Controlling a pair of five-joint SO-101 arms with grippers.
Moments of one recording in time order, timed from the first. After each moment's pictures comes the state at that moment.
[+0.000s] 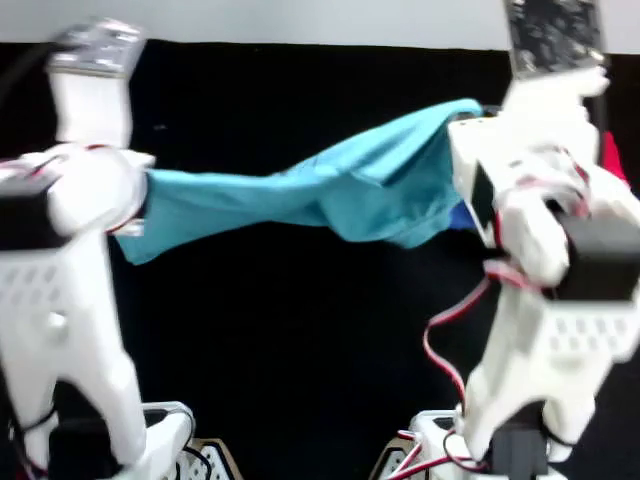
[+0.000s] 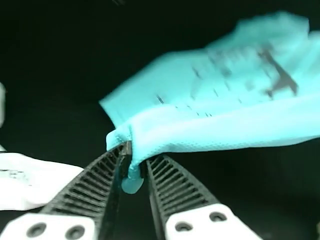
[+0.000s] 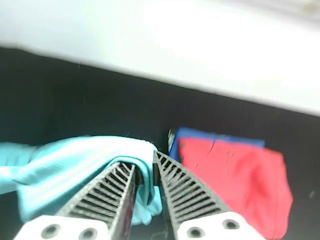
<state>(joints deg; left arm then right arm) -12.7 -24.7 -21.0 99.5 -24.5 -4.9 -21.0 -39.9 93.1 13.5</state>
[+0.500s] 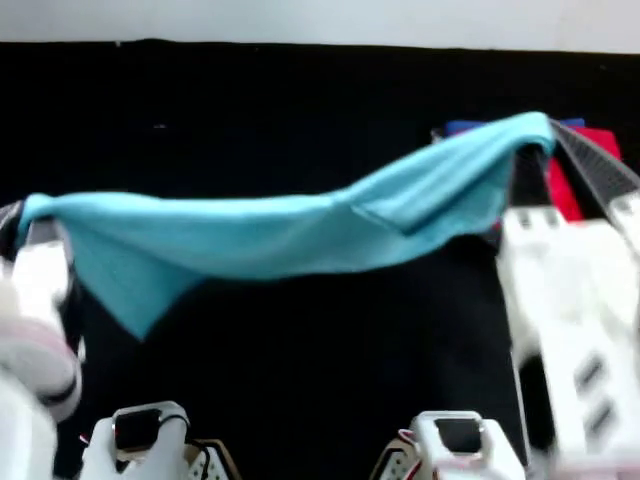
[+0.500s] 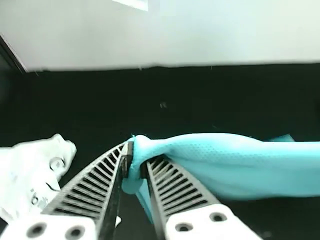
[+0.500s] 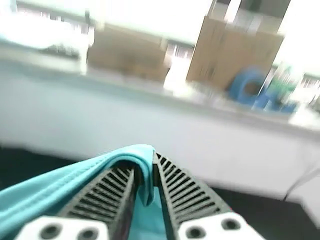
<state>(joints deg) -17.4 -47.3 -28.3 100.0 -24.7 -4.9 -41.1 -43.9 87.5 14.8</state>
